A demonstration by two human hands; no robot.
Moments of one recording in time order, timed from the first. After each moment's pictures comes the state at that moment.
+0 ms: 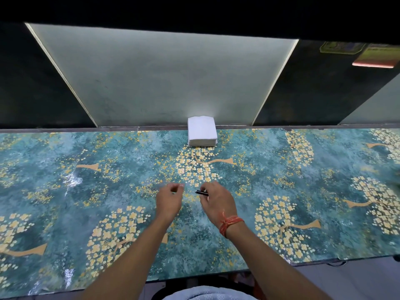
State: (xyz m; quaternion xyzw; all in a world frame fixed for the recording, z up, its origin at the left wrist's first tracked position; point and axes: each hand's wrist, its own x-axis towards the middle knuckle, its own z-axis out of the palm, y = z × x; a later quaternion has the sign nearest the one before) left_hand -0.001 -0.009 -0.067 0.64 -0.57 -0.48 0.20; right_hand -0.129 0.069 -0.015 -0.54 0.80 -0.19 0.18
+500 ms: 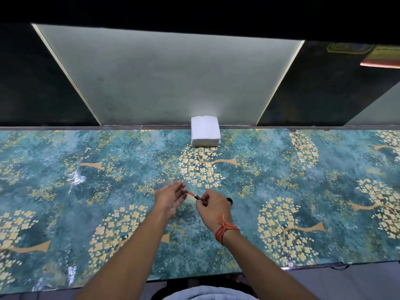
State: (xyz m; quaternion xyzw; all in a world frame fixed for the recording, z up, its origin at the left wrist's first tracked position) left_hand -0.001 -0.030 -0.065 0.60 -0.16 -0.73 0.28; right_hand -0.108 0.070 -0.025 -0.42 0.83 -0.24 0.27
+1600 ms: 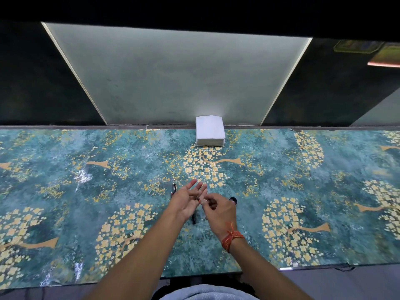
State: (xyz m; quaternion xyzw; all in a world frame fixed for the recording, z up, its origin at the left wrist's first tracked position) left_hand -0.021 -0.008 -0.040 0.48 -0.06 -0.83 0.27; right_hand -0.100 0.087 -0.029 -0.39 0.79 -0.38 0.27
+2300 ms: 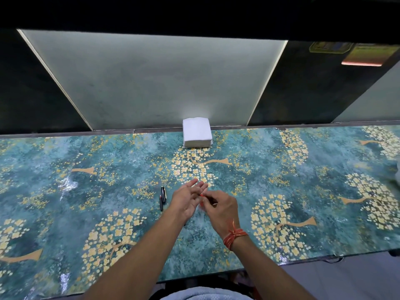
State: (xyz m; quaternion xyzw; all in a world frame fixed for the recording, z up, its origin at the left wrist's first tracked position) left_hand -0.054 0.005 -0.028 0.47 -0.11 -0.83 0.27; right_hand -0.129 0.100 -0.007 -0.44 0.78 -0.40 0.18
